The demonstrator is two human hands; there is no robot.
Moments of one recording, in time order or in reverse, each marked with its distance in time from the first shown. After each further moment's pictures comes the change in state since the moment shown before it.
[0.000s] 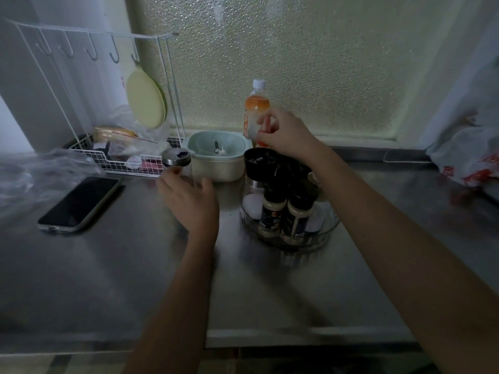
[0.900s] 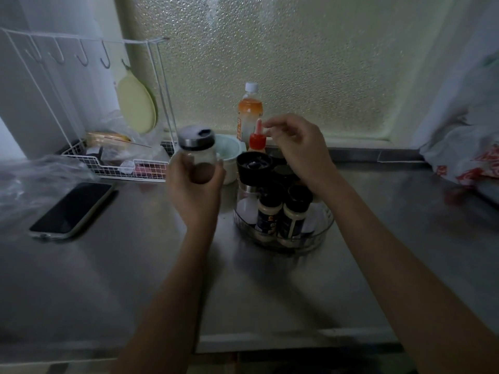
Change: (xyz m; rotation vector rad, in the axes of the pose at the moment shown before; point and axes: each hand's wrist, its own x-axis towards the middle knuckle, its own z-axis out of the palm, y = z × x) left_hand 0.000 0.035 -0.006 -0.166 -0.106 0.080; right_hand -0.049 0.013 -0.009 0.382 0.288 -0.178
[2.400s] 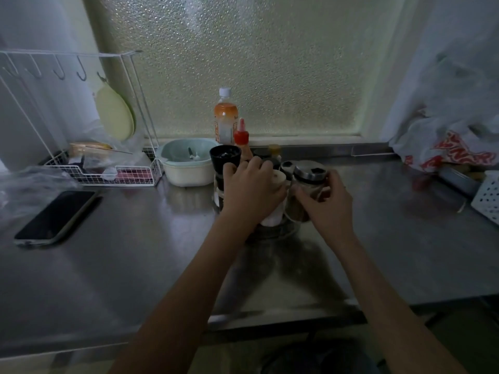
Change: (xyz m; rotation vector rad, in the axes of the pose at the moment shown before) left_hand -0.059 0.073 0.042 0.574 -0.675 0.690; right_hand -0.109 0.057 -0.059 -0.064 0.316 0.214
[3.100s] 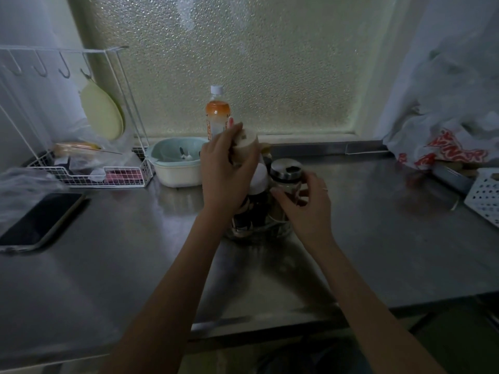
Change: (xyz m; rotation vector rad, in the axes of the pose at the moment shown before) left_hand 0.012 -0.014 -0.013 -0.708 0.403 -0.227; right_hand -0.008 0.000 0.022 0.038 -0.014 -0.036
